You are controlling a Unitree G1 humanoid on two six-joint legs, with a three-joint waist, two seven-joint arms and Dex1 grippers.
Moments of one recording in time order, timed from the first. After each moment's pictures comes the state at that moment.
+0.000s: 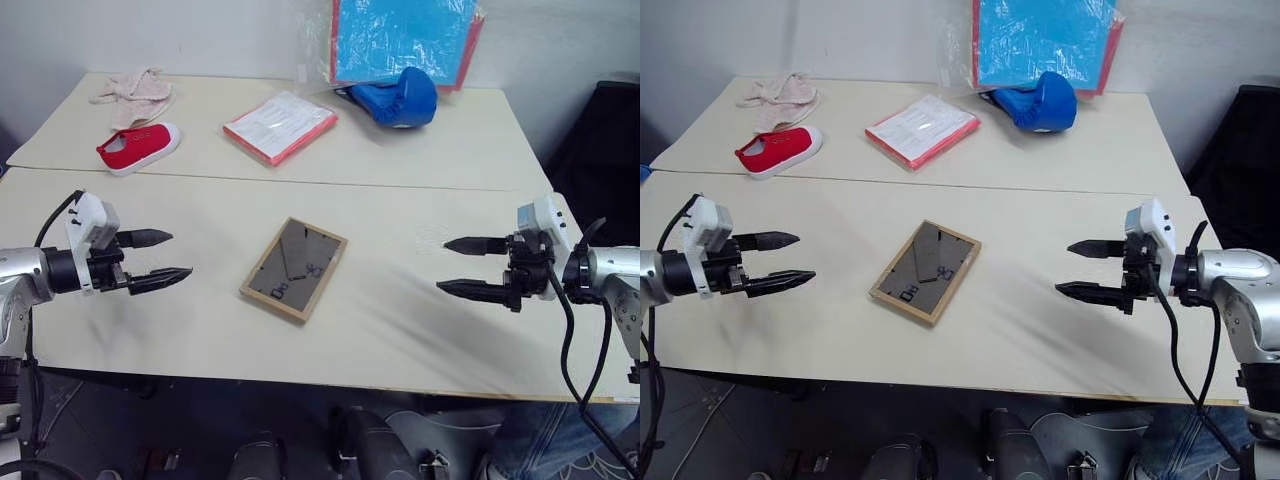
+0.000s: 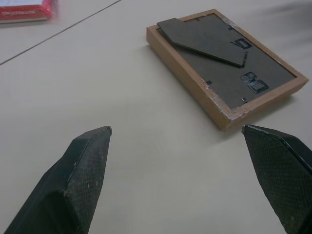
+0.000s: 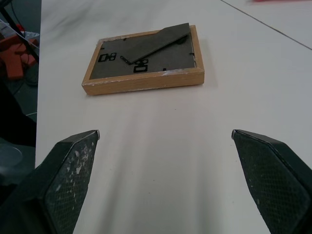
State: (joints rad) left arm -0.37 0.99 0.23 0.21 -0.46 0.40 -1.21; right arm -0.38 -0.92 -0.14 -0.04 0.61 0.57 1.27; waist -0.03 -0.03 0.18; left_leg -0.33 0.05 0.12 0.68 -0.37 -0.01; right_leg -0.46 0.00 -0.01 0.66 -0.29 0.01
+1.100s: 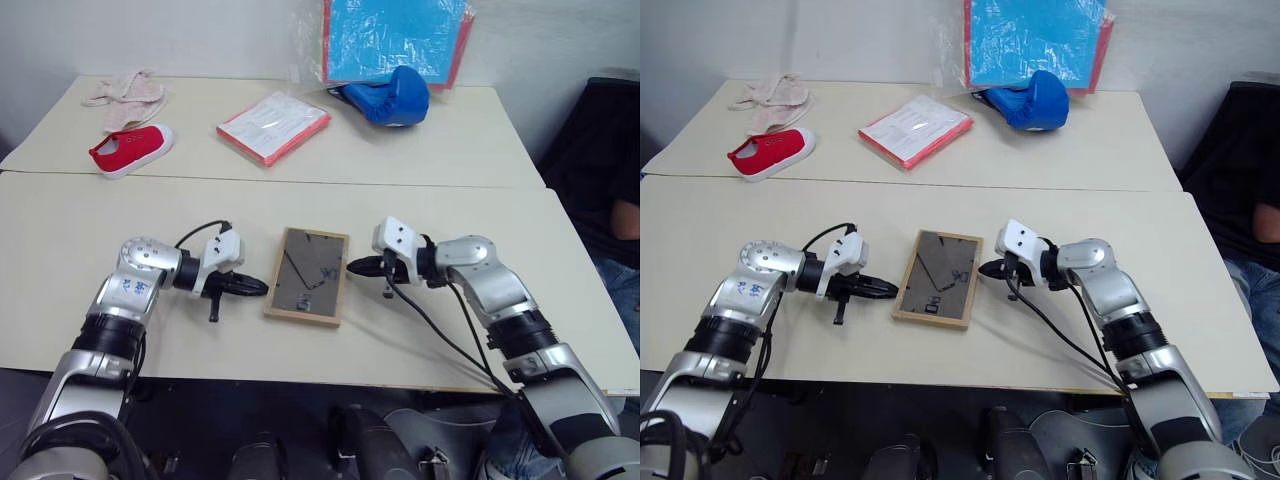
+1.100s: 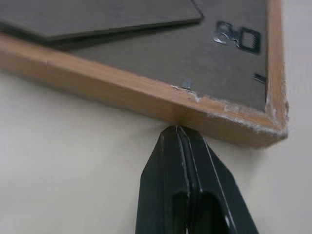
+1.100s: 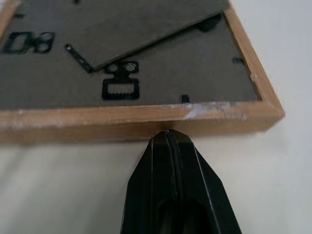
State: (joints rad) left arm -0.59 0.67 -0.16 0.33 -0.16 0.25 -1.32; right arm -0.73 -0.47 0.28 0.36 0.09 0.23 1.05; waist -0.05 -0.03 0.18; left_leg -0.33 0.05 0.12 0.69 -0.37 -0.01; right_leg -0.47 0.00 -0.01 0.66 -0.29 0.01
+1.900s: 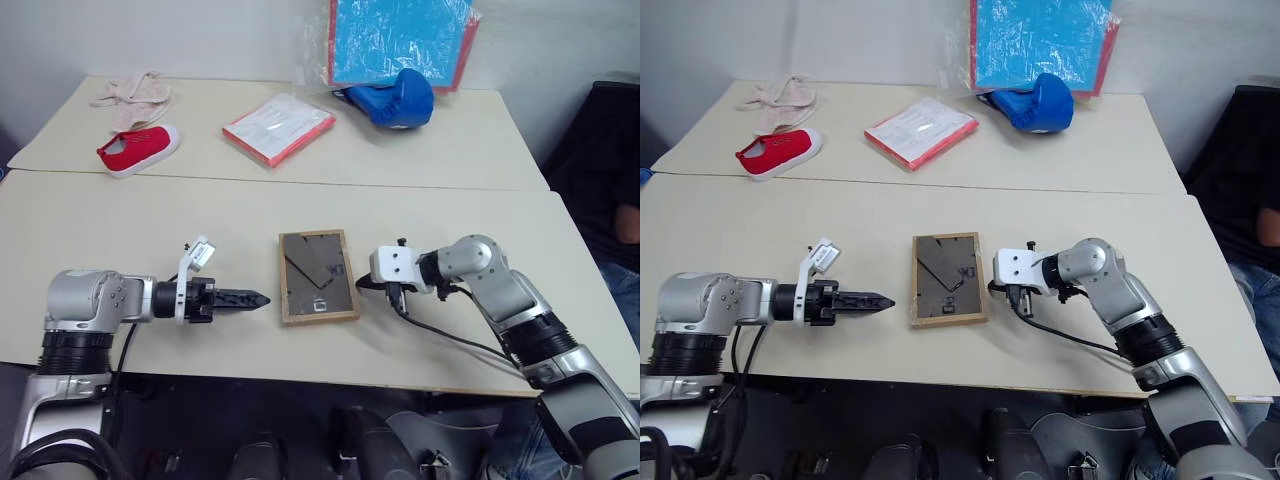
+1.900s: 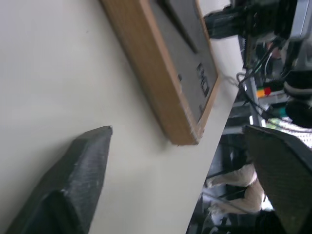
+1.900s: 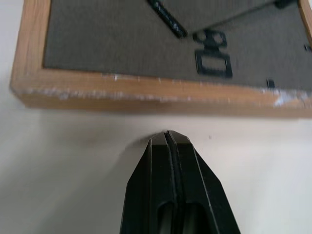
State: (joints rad) left arm -0.55 0.64 0.10 0.13 -0.58 1.45 -1.01; right arm -0.69 -0.57 0.39 0.21 -0.10 0.04 1.16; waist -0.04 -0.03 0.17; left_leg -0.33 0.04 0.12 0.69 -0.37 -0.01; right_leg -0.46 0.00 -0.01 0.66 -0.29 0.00
